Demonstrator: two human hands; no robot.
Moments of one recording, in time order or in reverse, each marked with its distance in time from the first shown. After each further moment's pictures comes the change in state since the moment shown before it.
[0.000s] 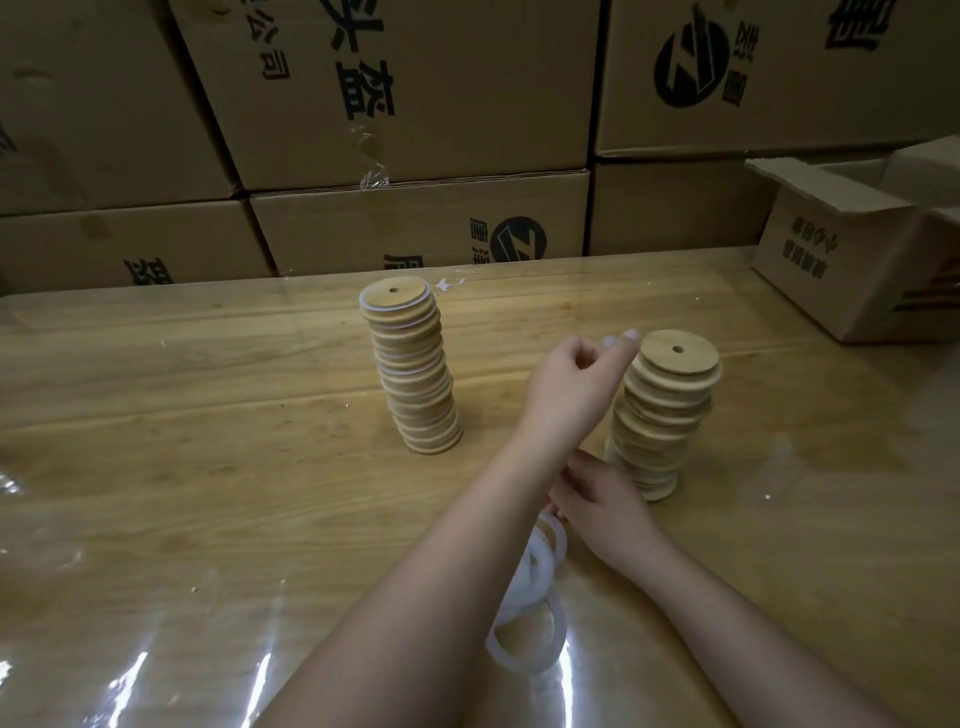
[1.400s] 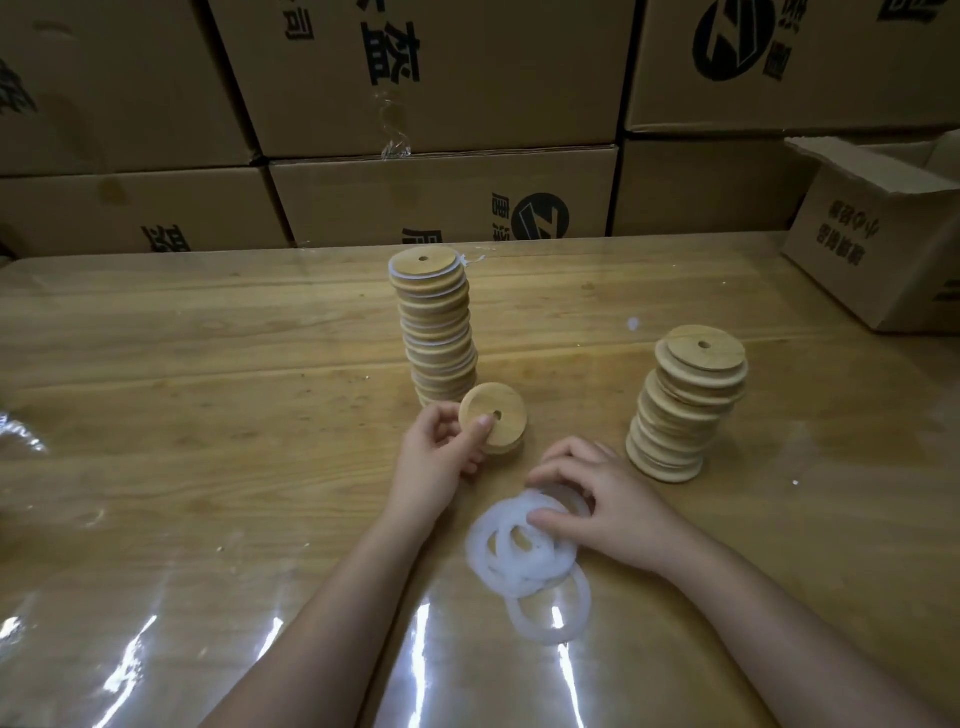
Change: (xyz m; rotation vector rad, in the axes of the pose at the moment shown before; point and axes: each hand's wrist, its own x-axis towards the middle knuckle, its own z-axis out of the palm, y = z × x) left_hand -0.033 -0.111 -0.094 -0.147 0.236 -0.055; right_hand -0.008 -0.012 -0.002 -0.385 -0.297 -0.141
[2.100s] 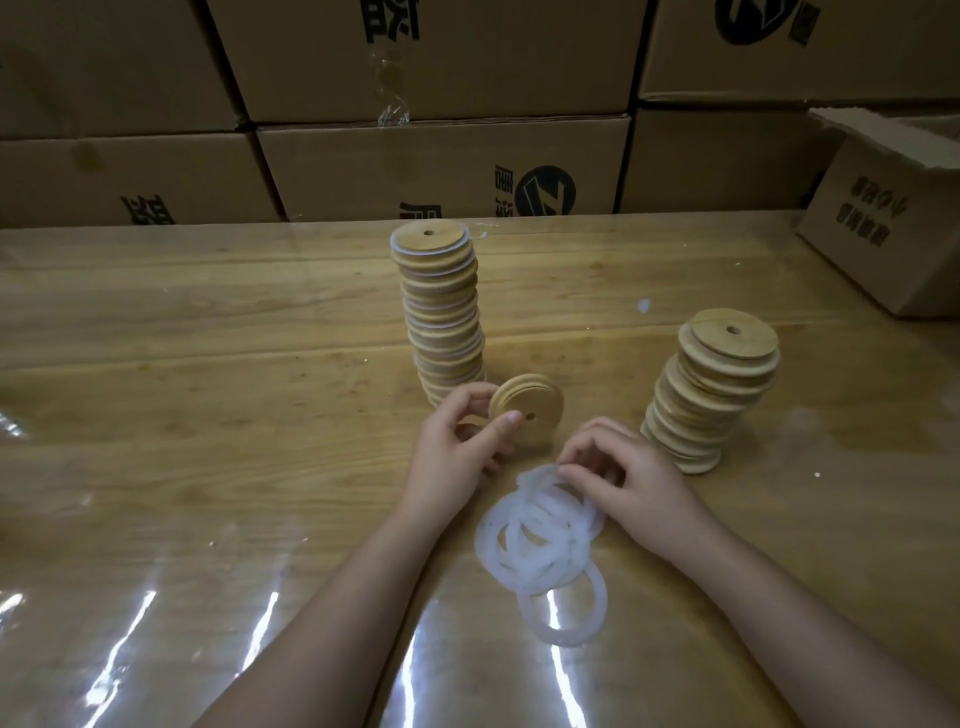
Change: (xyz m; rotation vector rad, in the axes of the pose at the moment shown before) left_hand 0.001 -0.009 0.003 -0.019 -0.123 0.150; right_hand -0.001 -0.004 -0.001 0.199 0.221 0.025
